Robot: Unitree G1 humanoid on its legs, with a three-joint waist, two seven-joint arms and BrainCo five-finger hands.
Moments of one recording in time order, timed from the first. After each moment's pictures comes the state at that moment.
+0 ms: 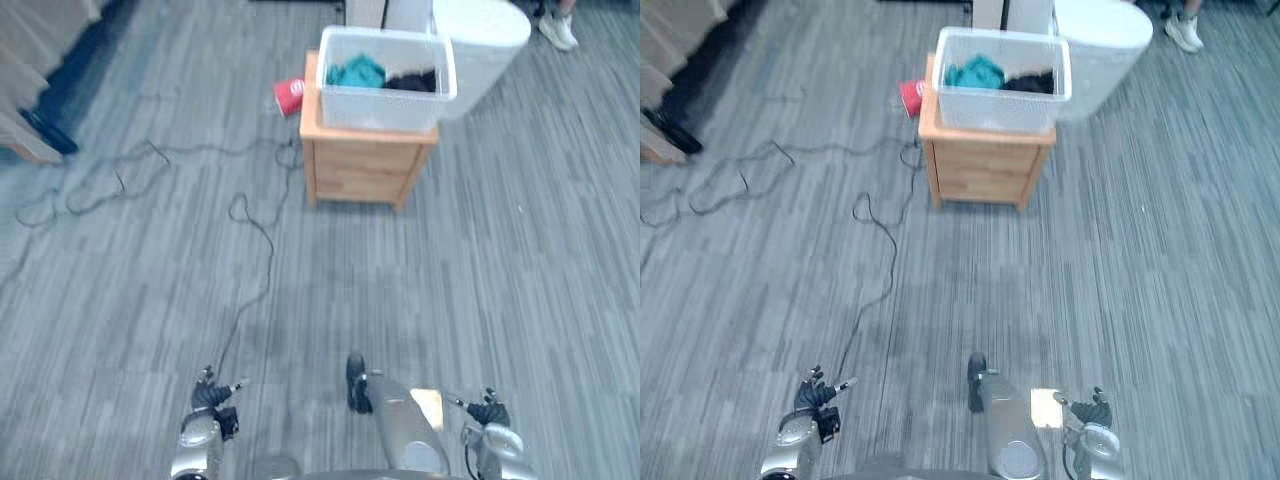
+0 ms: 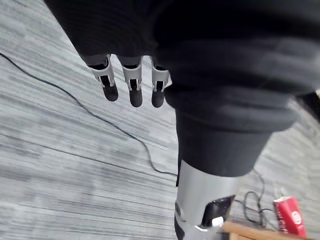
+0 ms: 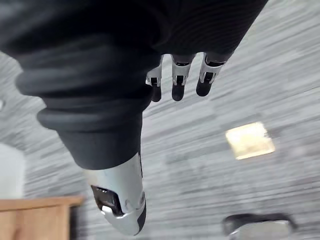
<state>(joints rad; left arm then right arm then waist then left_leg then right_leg) 0.10 0.05 0.20 0.69 -0.11 -0.05 0.17 0.09 -0.05 -0.26 0.64 0.07 0.03 -0.21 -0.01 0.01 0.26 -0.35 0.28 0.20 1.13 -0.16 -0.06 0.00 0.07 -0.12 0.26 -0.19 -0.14</state>
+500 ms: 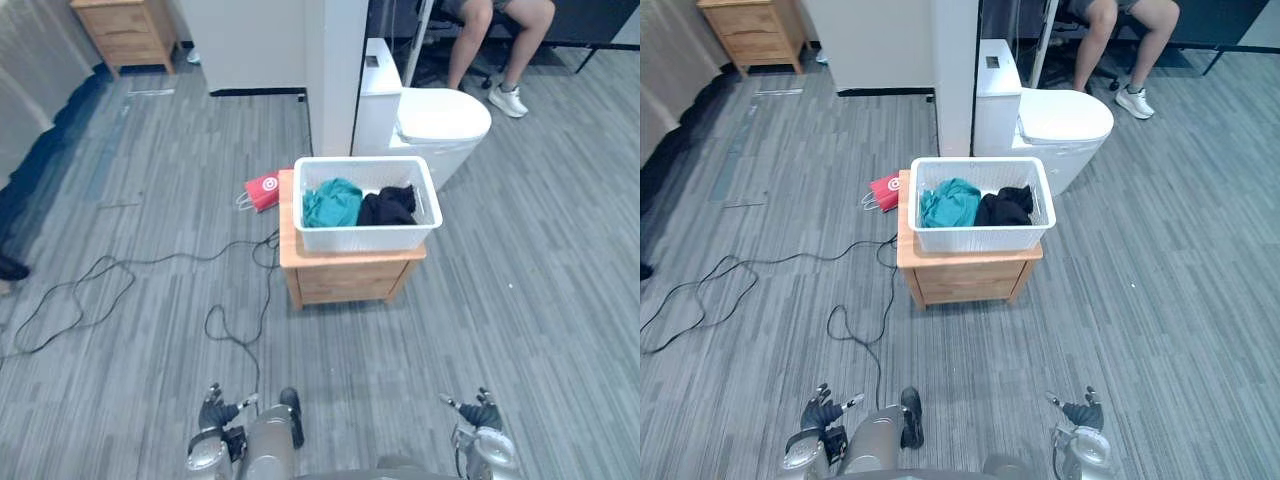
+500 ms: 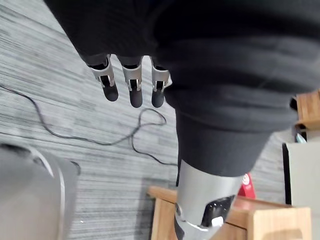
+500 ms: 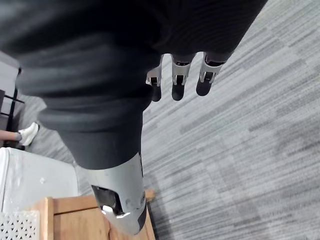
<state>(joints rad) 0.12 0.06 0.12 0.71 -0.11 -0.03 0.18 0.15 0.02 -0.22 0.62 0.04 0.05 -0.21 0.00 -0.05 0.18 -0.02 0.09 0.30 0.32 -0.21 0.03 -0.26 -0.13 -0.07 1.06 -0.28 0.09</state>
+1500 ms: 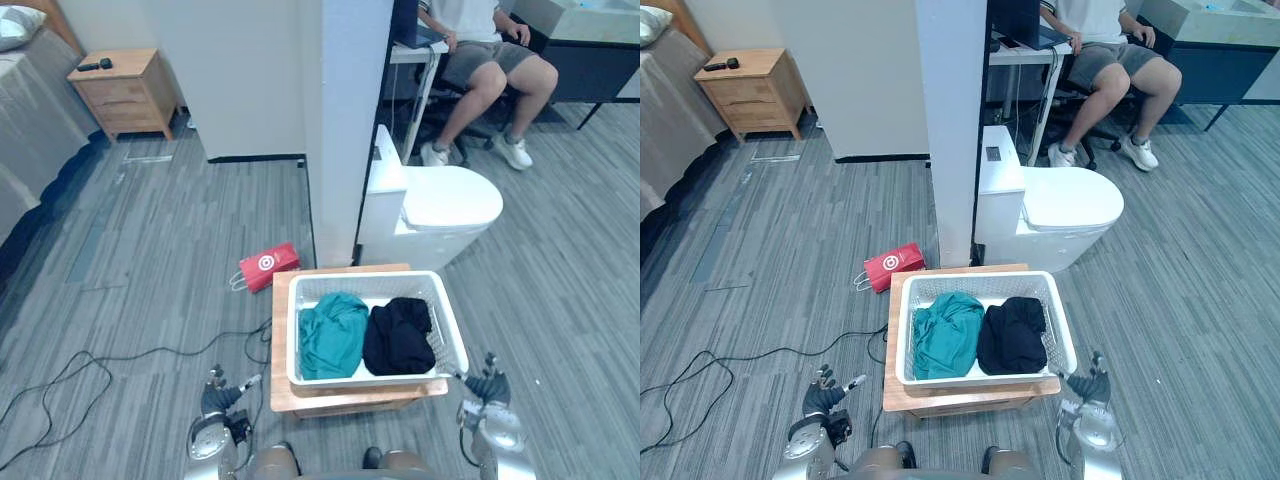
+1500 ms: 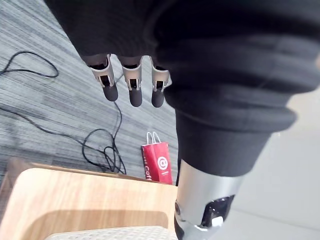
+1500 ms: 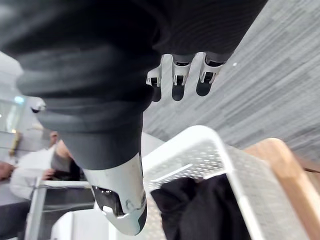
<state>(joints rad) 0.17 0.02 0.18 0.46 -0.14 -0.03 0.18 0.18 -0.03 -0.27 0.24 0.02 0.05 -0.27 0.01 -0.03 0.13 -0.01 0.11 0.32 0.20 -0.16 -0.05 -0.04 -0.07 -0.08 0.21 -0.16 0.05</state>
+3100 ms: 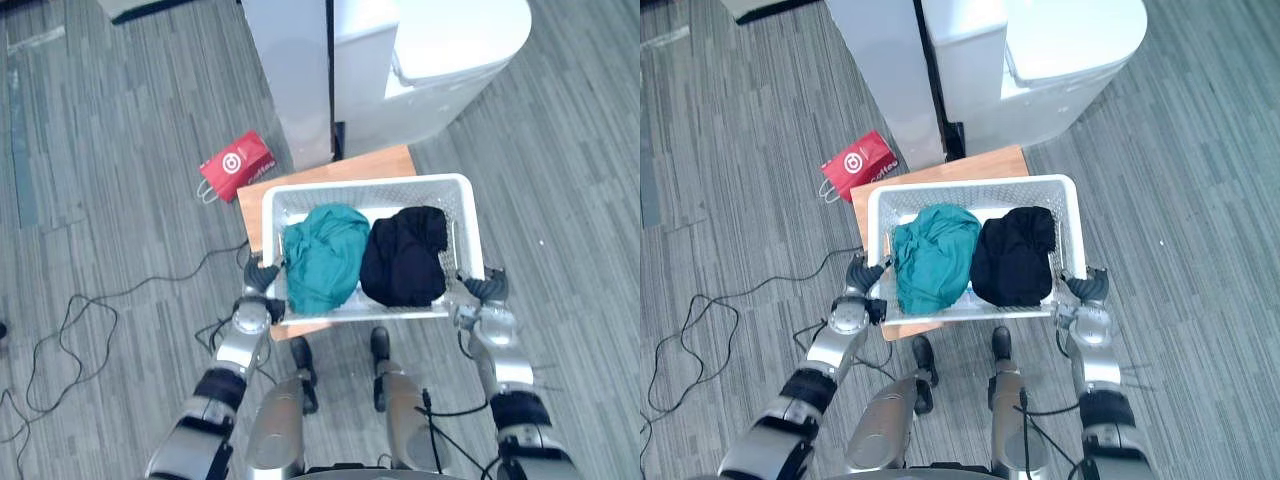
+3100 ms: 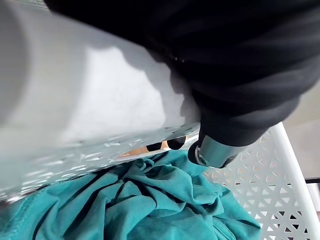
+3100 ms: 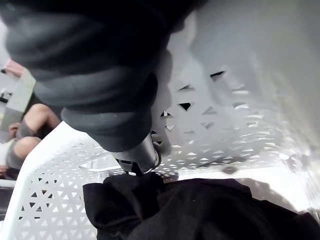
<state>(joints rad) -0.09 0.14 -0.16 0.28 -0.03 0.03 0.33 -0.02 -0.14 -0.15 0.15 0.07 0.06 -0.32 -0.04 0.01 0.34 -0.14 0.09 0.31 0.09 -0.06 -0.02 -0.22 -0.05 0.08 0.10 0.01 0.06</state>
